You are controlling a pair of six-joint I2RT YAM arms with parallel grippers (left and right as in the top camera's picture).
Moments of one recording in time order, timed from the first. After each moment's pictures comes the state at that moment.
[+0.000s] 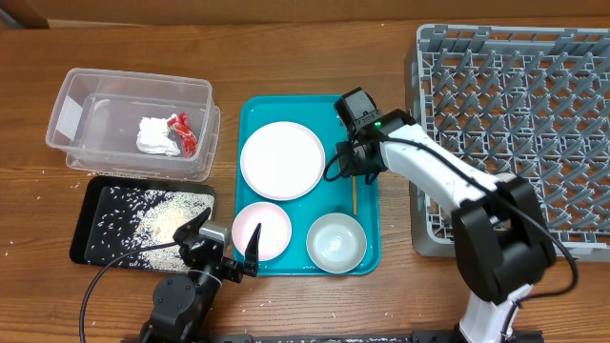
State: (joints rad) left arm -0.31 0.02 0.10 -0.32 0.02 -0.05; right arm 0.49 1.97 1.38 -0.76 0.03 0.33
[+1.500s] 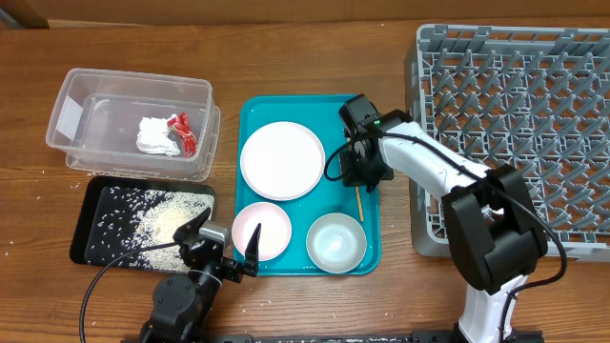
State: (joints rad) left arm -0.31 0.02 0.10 -0.32 0.02 -0.05; right arm 0.47 2.01 1.41 -0.87 -0.09 0.36
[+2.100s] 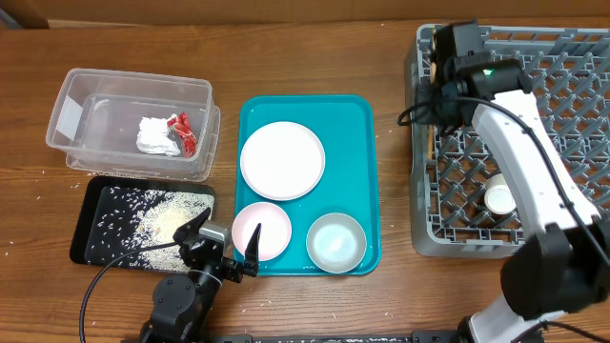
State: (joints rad) left arm -0.31 0.02 0.10 -0.32 0.02 -0.05; right arm 0.17 1.80 1.63 -1.04 0.10 0.21
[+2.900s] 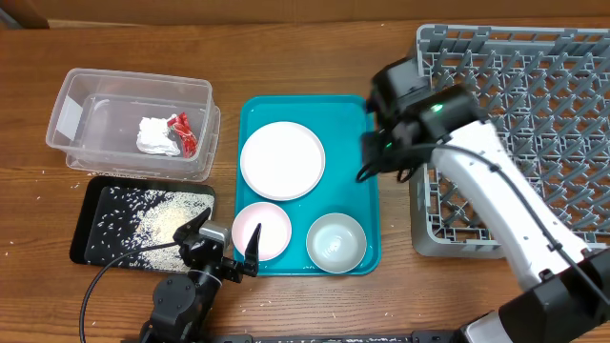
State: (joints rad) left arm -0.31 0.02 0.10 -0.32 0.02 -0.05; right arm 0.46 1.68 1.57 -1.22 -0.11 0.23
